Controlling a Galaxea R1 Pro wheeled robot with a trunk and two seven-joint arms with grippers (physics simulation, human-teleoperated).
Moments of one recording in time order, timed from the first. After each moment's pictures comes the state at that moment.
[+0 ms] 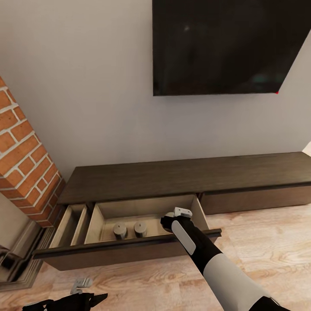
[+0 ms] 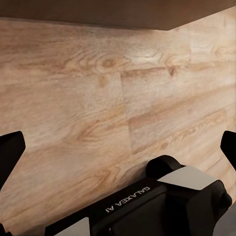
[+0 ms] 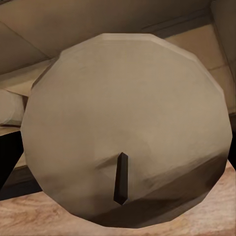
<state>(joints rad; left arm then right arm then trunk) -0.24 0.27 -0.03 -0.69 0.29 0.36 -0.84 -0.74 0.14 0.45 -0.77 -0.74 0.49 -0.54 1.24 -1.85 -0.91</state>
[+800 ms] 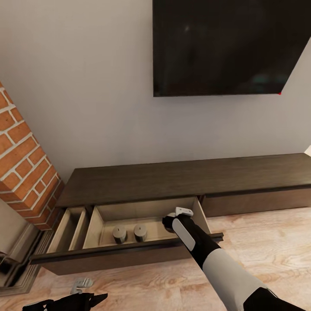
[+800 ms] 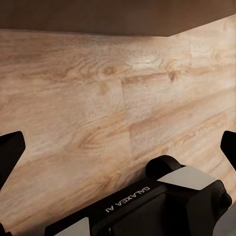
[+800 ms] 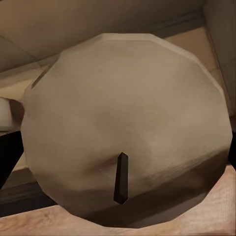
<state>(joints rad) -0.24 0.27 -0.03 -0.69 0.29 0.36 -0.84 -0.78 0.15 0.45 -0.69 -0.74 0.50 -0.54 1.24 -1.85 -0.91</state>
